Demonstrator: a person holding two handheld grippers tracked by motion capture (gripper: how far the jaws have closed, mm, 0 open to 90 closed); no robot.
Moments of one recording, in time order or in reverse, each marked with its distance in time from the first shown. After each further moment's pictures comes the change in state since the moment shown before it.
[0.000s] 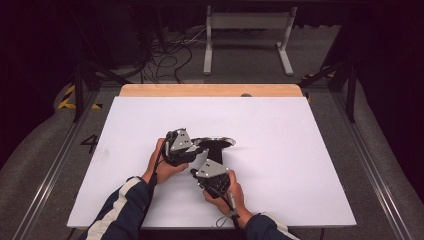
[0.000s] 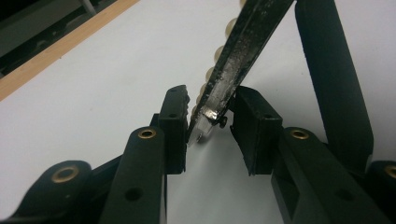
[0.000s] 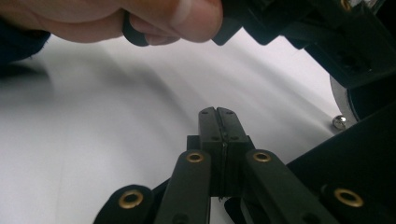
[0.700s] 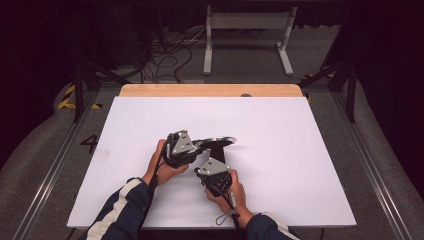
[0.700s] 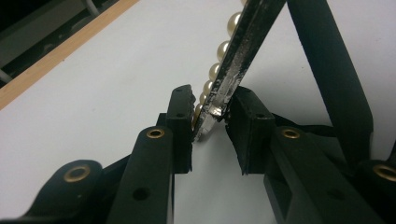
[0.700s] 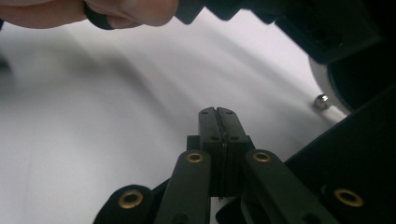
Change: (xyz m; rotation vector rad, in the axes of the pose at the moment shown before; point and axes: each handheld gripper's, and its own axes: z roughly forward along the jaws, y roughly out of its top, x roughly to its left) left arm -0.007 0.000 0.001 0.005 0.029 0.037; right arm -0.006 -0.004 0.001 0.044 -0.049 0.039
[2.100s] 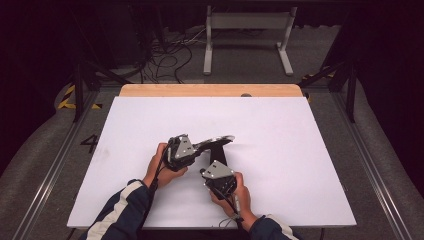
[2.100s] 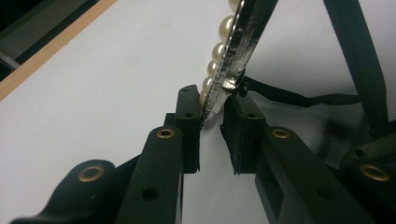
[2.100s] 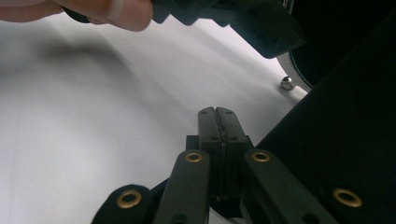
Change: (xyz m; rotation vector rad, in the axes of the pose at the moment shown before) left arm -0.006 -0.009 0.001 0.065 0.034 0.033; right arm 0.000 -0.008 -0.012 0.009 -0.063 -0.013
